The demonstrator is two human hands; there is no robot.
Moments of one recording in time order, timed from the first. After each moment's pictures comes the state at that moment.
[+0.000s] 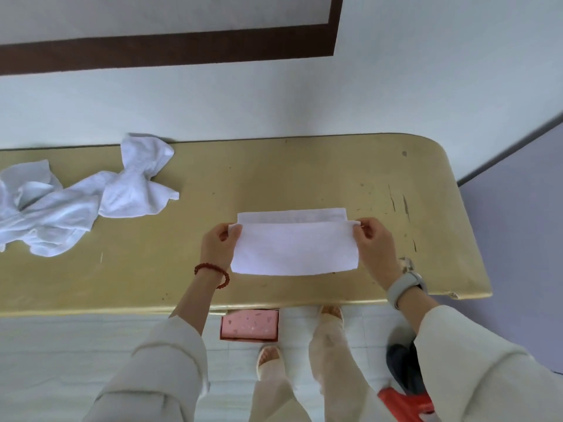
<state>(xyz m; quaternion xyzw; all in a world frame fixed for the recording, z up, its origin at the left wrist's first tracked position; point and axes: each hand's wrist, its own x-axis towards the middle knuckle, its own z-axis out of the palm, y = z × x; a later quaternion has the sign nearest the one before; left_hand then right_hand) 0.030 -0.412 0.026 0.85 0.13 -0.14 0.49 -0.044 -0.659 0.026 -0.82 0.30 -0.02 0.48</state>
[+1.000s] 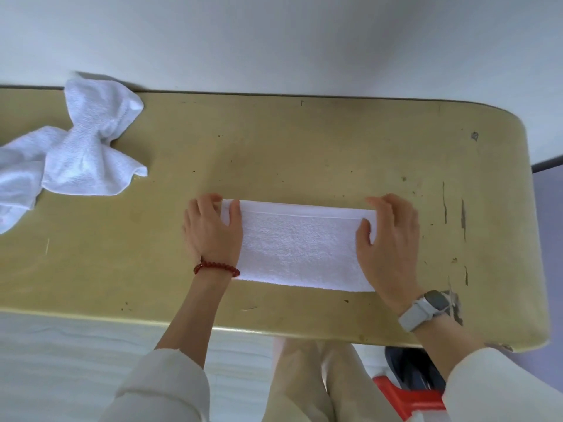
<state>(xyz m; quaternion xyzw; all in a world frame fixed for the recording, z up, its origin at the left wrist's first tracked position) 0.068 -0.445 -0.042 0.96 0.15 0.03 0.25 0.004 -0.663 -0.035 -0.96 0.13 -0.09 0.23</state>
